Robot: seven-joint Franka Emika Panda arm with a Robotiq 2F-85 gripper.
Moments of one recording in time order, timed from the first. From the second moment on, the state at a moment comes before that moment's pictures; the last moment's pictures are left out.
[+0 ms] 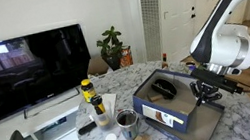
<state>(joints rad) 0.27 0.09 0.08 -2.75 1.49 3.02 0.45</state>
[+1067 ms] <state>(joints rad) 0.32 0.08 0.32 -2.74 2.28 3.13 0.17</state>
